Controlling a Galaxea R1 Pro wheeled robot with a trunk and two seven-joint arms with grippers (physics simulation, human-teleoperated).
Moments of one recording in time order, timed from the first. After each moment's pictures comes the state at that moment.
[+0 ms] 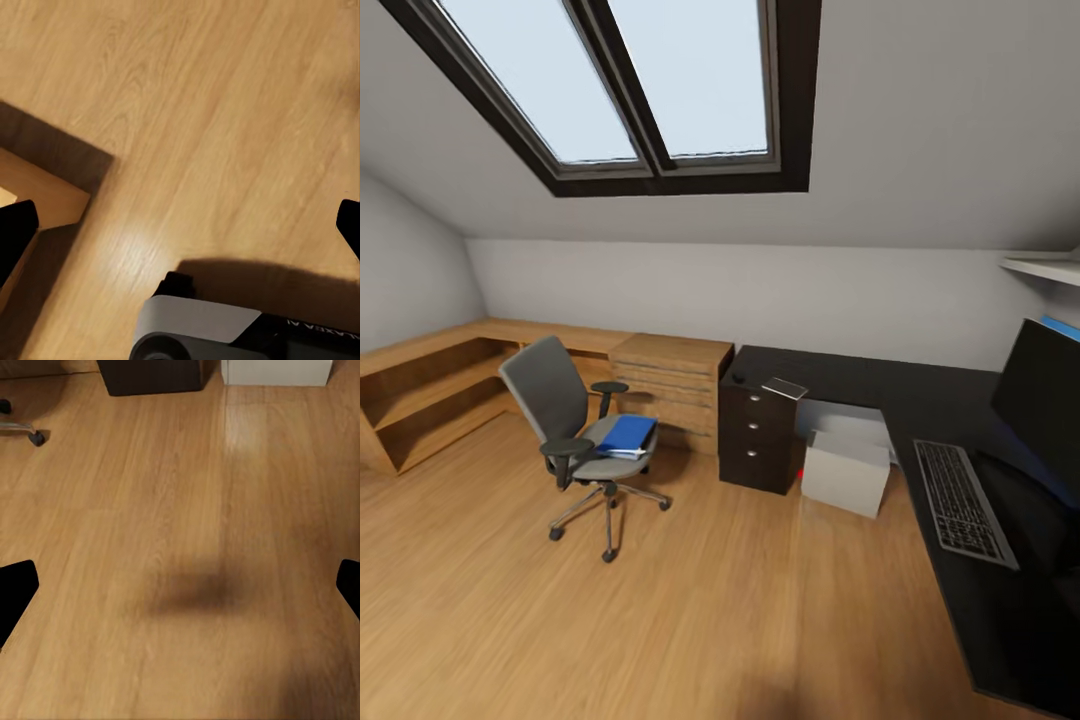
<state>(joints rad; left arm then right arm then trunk) -0.24 -0.02 -0.75 -0.41 0.78 -0.02 0.51 -0.08 0.08 0.27 -0.44 -0.35 -0.58 -0.15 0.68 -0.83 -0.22</state>
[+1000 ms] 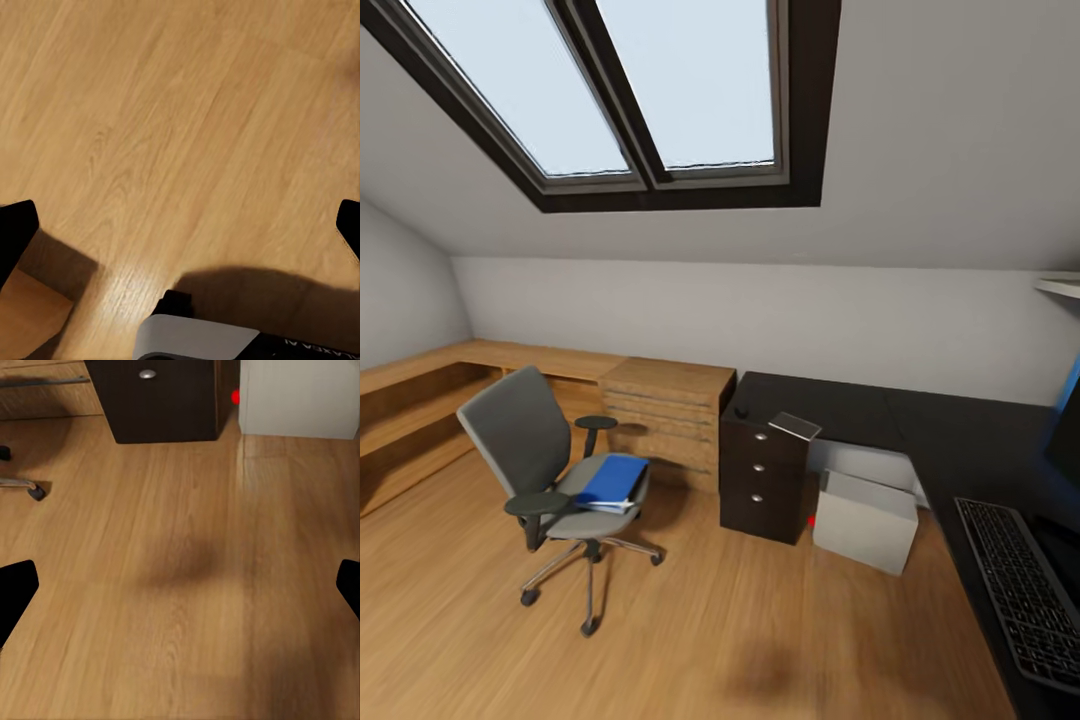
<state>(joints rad) -0.24 -0.02 -0.75 -0.41 0.77 -0.02 0.51 -0.08 0.08 0.27 -0.42 -0.35 -0.59 -0.15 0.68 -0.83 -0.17</state>
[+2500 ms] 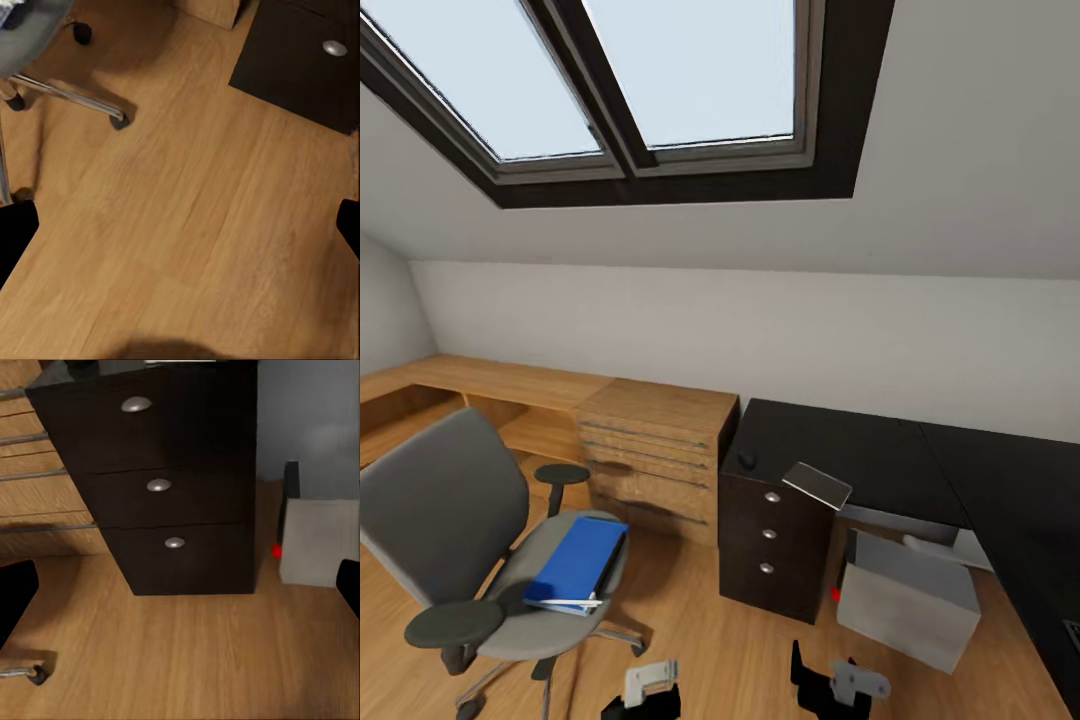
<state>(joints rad) -0.24 -0.01 -0.76 -0.73 0.76 -0.04 0.52 -0.10 0.07 0.27 -0.74 -0.31 -0.46 -0.27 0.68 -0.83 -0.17</state>
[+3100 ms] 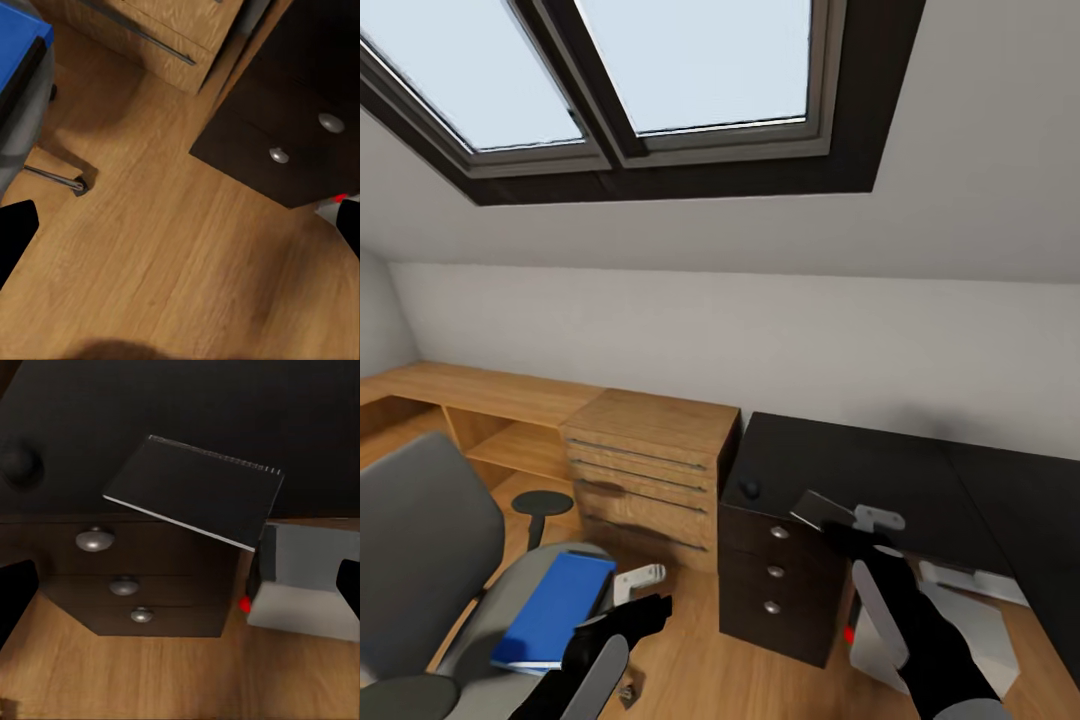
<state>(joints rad) -0.24 0.00 -0.38 -1.23 0.70 0.52 0.56 -0.43 -0.02 0.08 -1.13 -0.32 0.50 -0.36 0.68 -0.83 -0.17</state>
